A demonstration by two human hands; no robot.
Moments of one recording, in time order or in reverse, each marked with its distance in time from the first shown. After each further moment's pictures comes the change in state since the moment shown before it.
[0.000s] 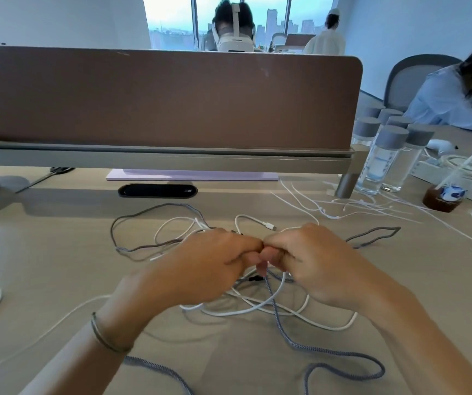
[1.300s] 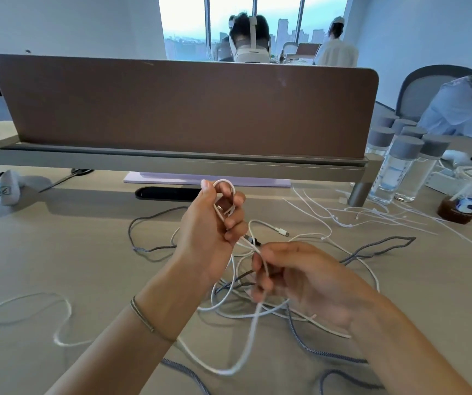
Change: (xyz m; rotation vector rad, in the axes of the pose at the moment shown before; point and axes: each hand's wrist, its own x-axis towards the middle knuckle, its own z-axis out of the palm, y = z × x) left_hand 0.017 0.002 -0.009 -1.836 0.635 -0.201; right_hand 0.011 -0.016 0.034 1.365 -0.209 0.212
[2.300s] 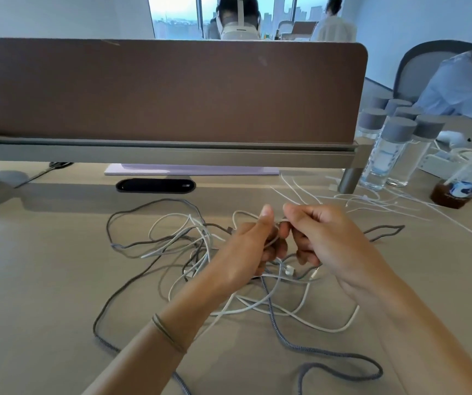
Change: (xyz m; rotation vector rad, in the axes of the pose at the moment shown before) left_hand 0.002 -0.065 0.015 0.856 -0.250 -0.140; right_hand -0.011 -0.023 -0.040 -0.377 0.495 -0.159
